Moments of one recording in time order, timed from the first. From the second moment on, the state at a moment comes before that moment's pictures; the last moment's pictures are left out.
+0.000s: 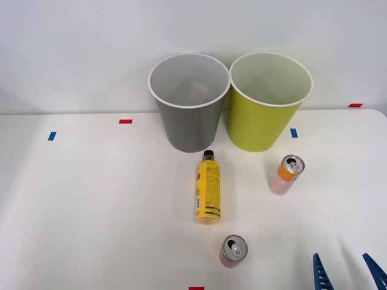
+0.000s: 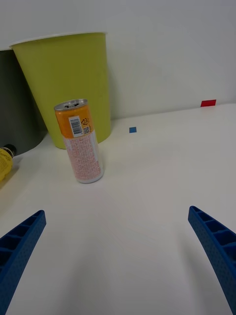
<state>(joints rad) 0.88 -0.32 0.17 -1.79 -0.09 -0.72 1.30</state>
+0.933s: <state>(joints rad) 0.88 -0.32 0.16 -1.70 -0.09 -0.77 1.28</state>
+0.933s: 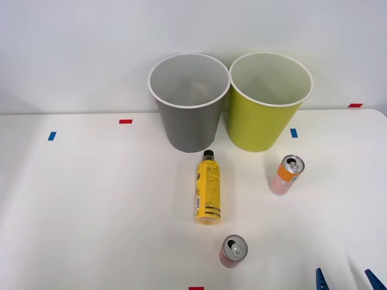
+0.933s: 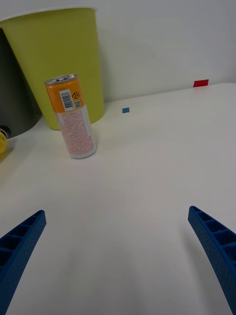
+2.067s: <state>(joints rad) 0.88 -0.32 0.15 -1.70 -0.08 -0.77 1.29</state>
